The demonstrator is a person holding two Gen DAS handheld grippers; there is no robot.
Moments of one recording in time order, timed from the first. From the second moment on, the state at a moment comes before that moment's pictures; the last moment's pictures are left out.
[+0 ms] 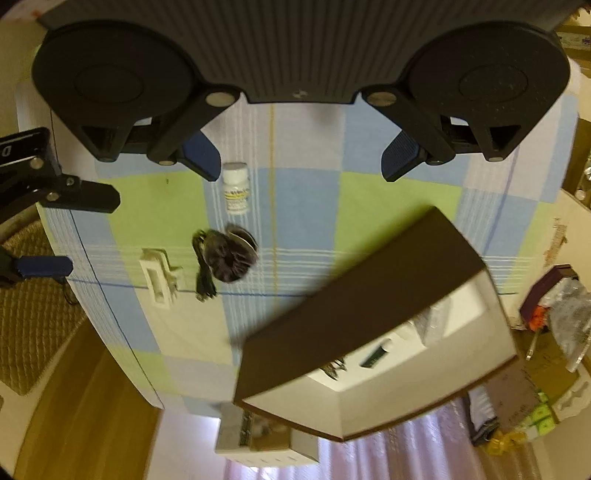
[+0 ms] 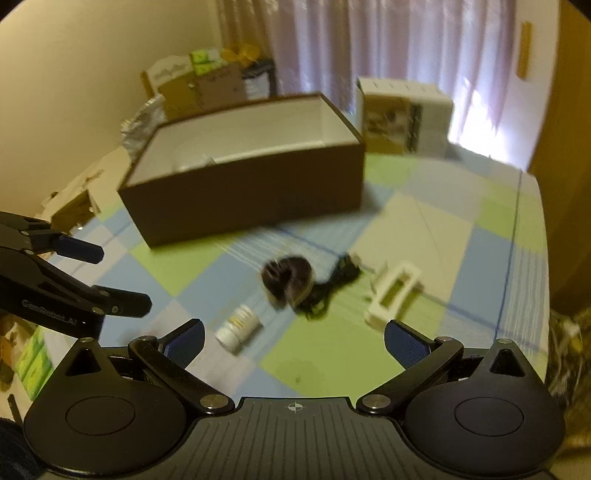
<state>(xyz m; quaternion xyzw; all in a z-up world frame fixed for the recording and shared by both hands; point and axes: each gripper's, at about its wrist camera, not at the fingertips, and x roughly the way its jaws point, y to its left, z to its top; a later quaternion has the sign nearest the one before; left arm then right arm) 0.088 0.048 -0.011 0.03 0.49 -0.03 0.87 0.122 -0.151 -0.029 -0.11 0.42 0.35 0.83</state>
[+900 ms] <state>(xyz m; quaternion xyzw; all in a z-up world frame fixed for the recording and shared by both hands) 0.125 0.017 -0.084 0.07 0.52 -0.14 0.84 0.132 -0.176 -0.081 -0.07 0.50 0.23 0.83</state>
